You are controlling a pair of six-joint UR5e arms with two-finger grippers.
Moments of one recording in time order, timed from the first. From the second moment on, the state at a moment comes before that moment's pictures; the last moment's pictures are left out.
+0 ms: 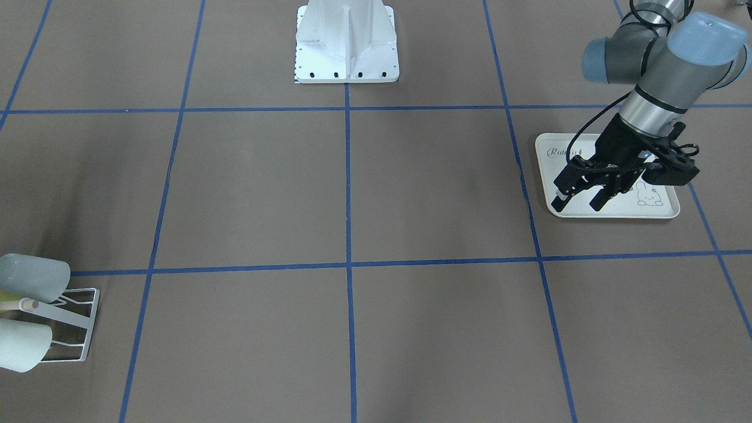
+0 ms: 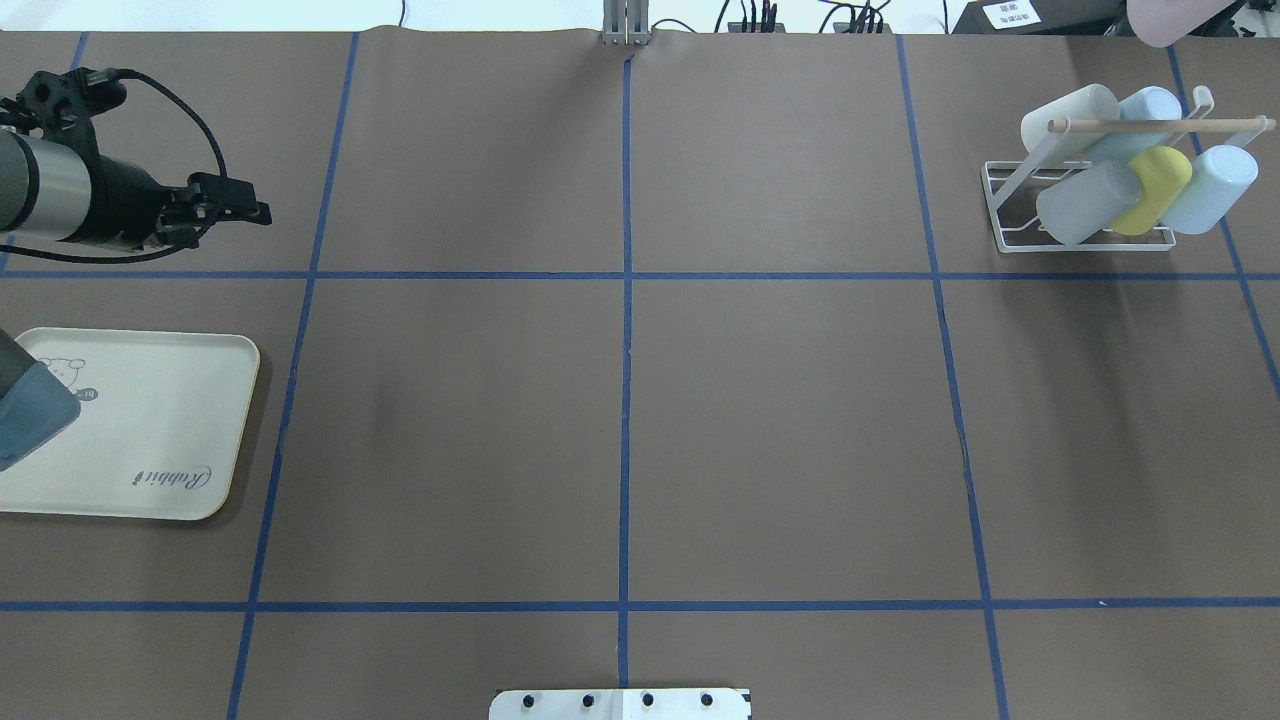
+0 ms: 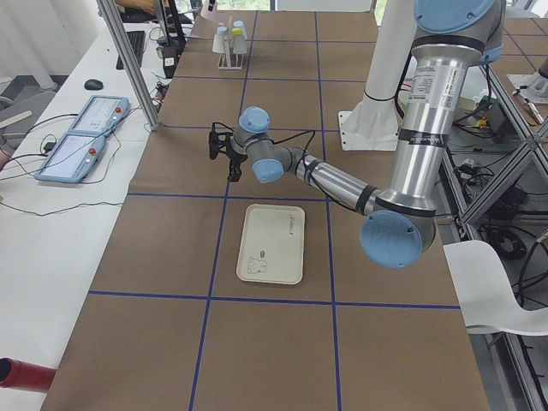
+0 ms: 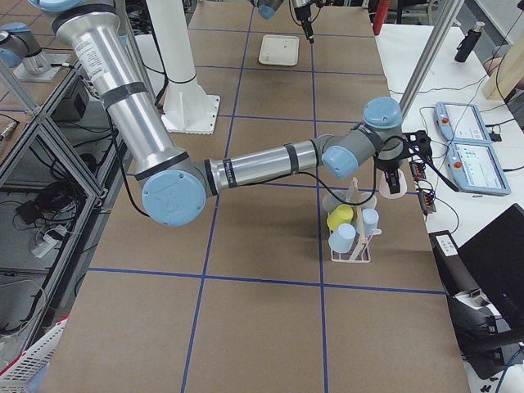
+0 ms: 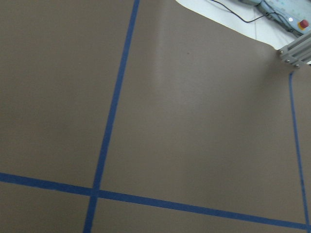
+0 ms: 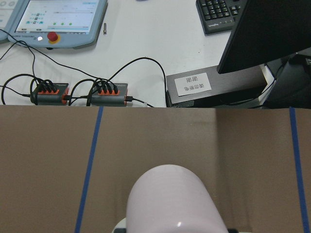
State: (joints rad) left arm -0.95 -1.73 -1.78 -2.23 -2.01 -1.22; right arm 1.44 -1.07 1.28 -1.11 2.29 0.52
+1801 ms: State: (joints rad) left arm -0.95 -1.68 -1.78 -2.22 -1.98 -1.17; right arm 1.46 -0.98 1.01 -1.34 2.37 0.16
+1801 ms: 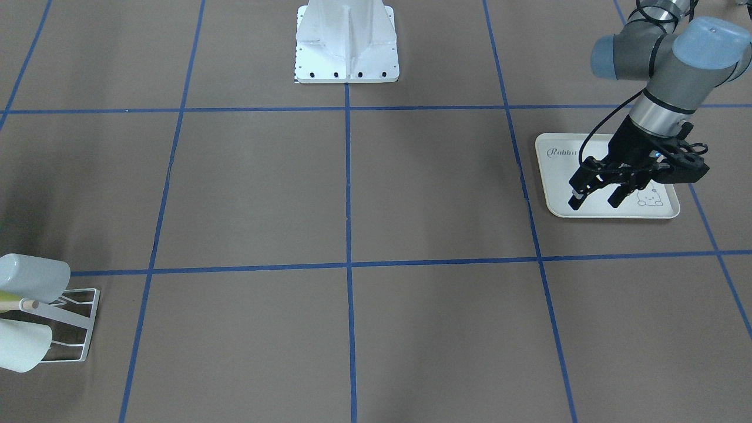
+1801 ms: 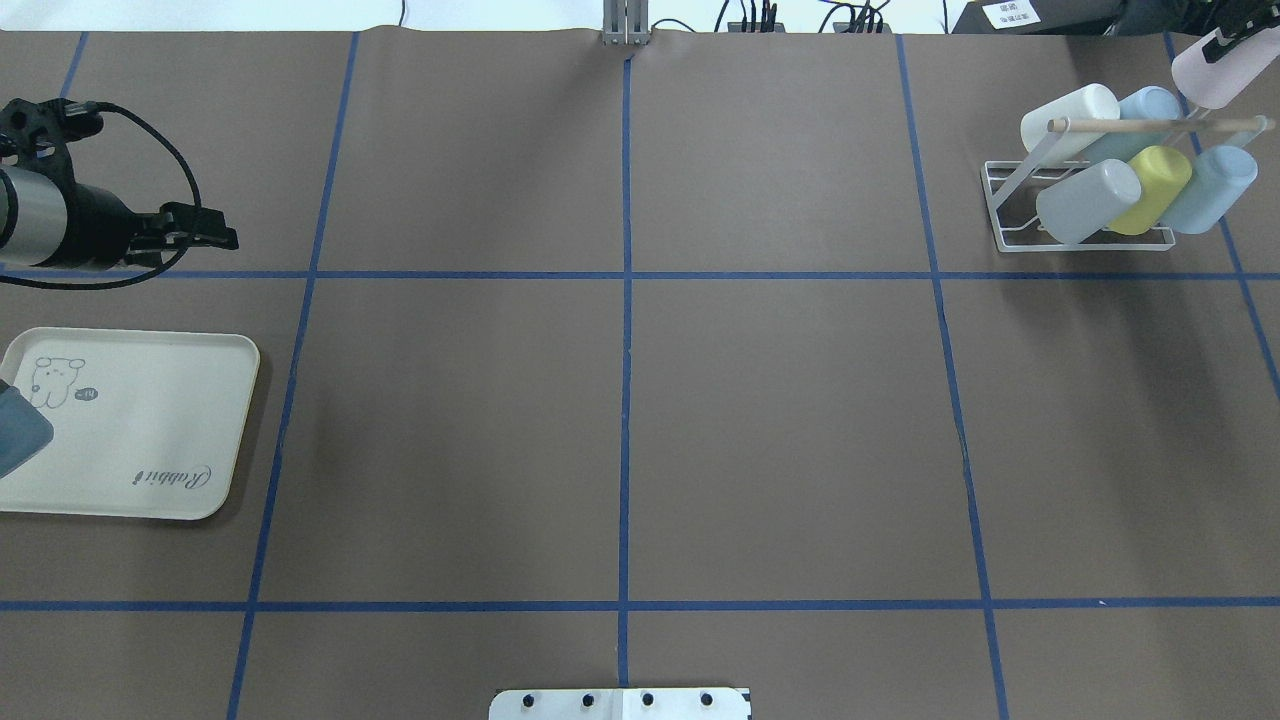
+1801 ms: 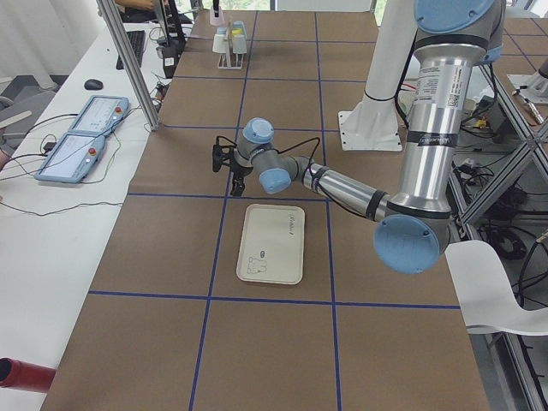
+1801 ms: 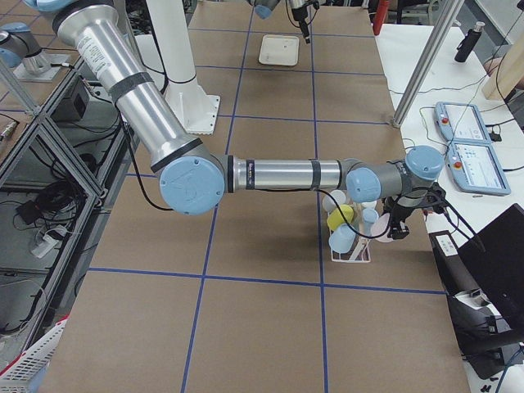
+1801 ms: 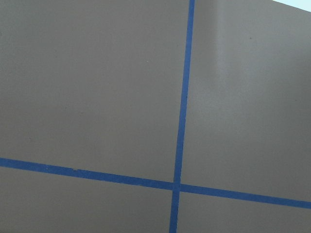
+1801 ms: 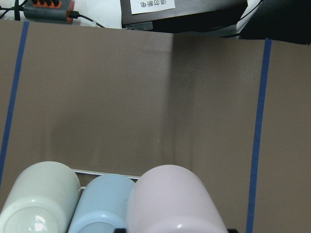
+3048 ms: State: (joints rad) left arm -0.95 -1.68 -1.78 -2.22 -1.98 -1.16; right arm 1.42 -1.01 0.97 -1.33 2.37 0.16
